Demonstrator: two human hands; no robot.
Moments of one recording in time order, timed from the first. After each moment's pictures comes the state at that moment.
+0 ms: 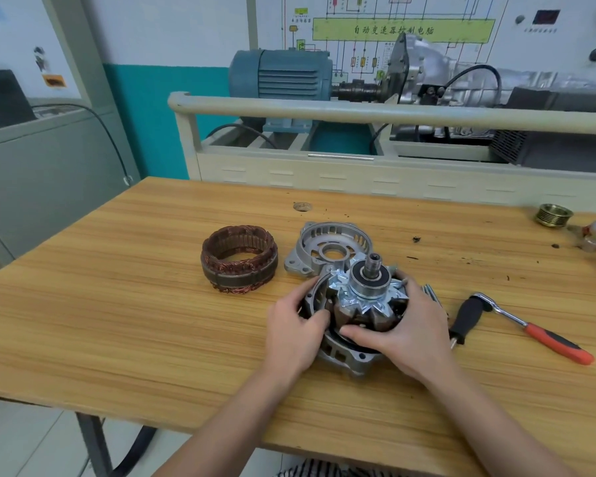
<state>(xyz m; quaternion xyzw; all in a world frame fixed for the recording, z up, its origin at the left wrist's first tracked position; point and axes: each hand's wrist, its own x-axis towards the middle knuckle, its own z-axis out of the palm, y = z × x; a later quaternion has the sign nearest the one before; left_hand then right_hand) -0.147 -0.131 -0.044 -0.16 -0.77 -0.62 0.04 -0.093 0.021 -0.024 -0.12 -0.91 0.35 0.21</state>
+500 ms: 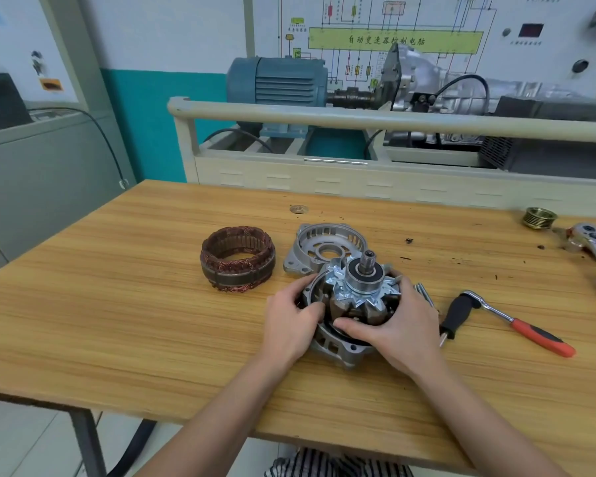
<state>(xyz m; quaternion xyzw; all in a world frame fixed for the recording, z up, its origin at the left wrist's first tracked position) -0.156 -0.134 -0.043 -0.16 -0.78 -0.61 0.02 -0.091 0.016 -0.029 -0.14 -0.90 0.34 0.23</state>
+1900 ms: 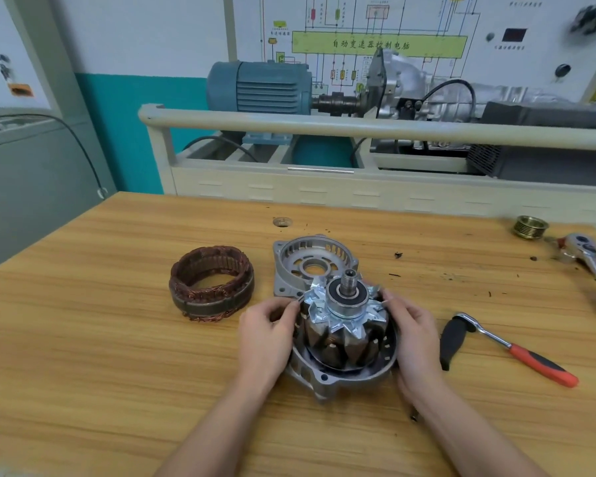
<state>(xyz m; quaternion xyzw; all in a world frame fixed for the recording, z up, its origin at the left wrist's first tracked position) -0.183 -0.123 -0.044 -0.09 -0.79 -0.60 0.08 -0.120 0.042 -0.033 -0.11 -0.58 0.77 0.23</state>
